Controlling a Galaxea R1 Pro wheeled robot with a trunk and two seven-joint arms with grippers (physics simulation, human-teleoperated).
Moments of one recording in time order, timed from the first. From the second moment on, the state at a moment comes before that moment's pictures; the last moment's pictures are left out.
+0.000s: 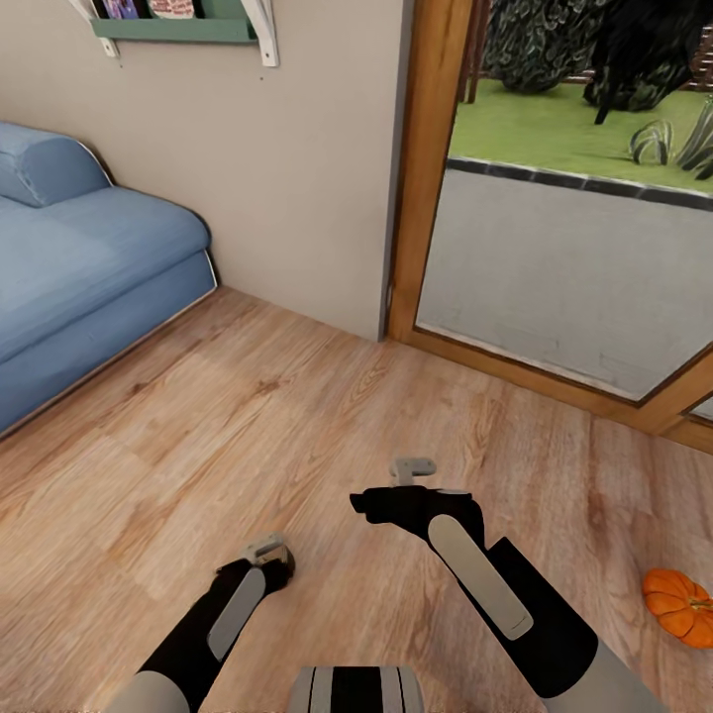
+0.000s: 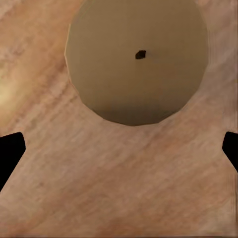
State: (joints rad) left arm -0.50 -0.04 -0.24 -0.84 0.70 0.49 0.57; right arm -0.58 -0.06 0.62 -1.55 -0.99 0.83 -0.68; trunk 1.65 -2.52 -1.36
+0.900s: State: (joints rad) left arm -0.50 -0.05 -0.27 -0.84 0.71 0.49 0.55; right arm -0.58 -0.06 0.62 -1.55 -0.99 0.83 -0.68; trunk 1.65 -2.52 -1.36
